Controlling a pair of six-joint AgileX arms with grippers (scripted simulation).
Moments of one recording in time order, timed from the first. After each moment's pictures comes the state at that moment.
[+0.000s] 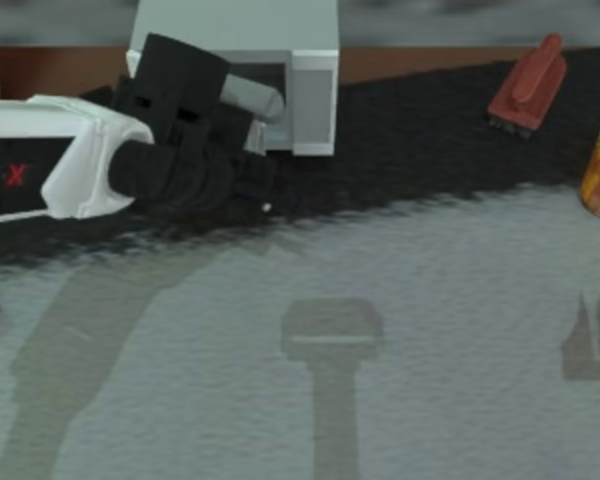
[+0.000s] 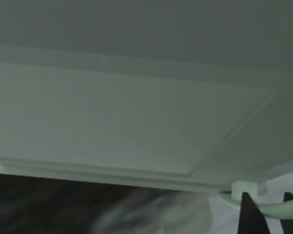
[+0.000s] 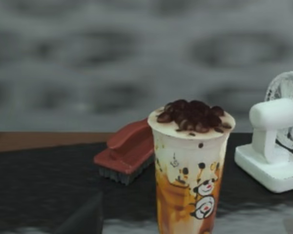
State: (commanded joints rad) left arm -0.48 1.82 1.10 -0.14 0.03 0.00; right arm 0.00 0.00 0.00 0.00 0.00 0.00
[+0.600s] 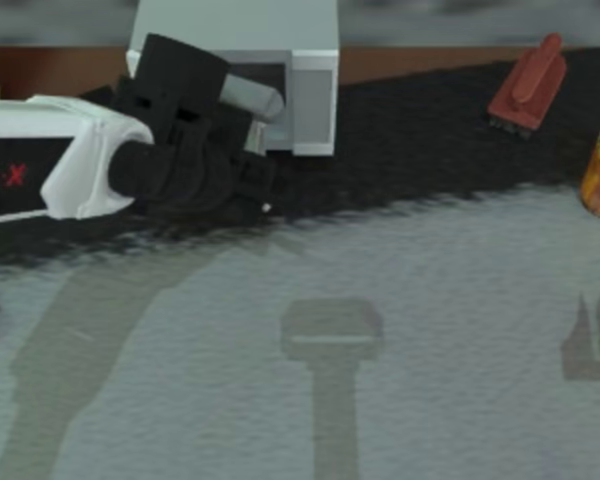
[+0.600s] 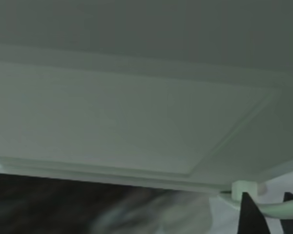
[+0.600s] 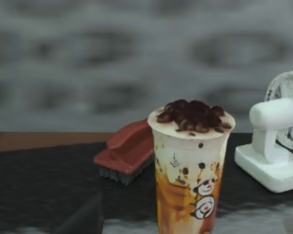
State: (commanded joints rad) left arm -0.49 1.82 1.10 -0.14 0.04 0.00; right arm 0.00 0.00 0.00 0.00 0.00 0.00
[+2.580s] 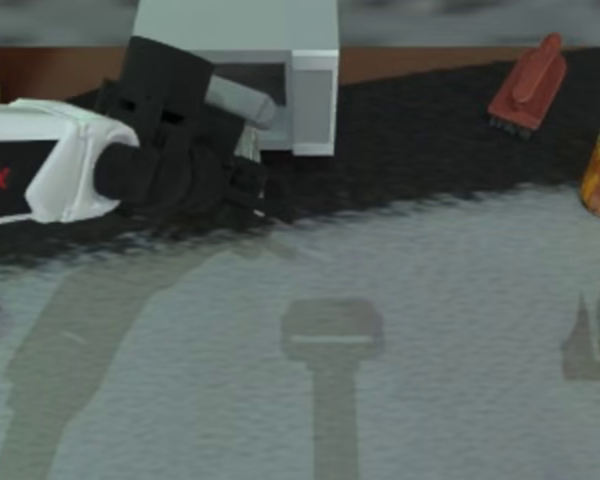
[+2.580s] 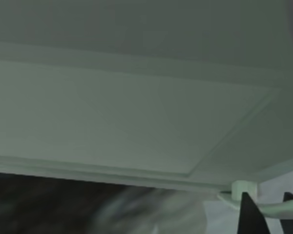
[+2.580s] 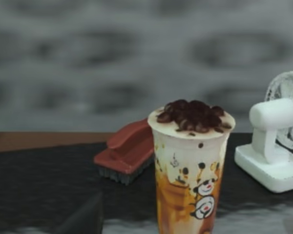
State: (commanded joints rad) left arm -0.46 1.79 1.07 -0.14 0.09 0.05; right arm 0.00 0.00 0.00 0.00 0.00 0.00
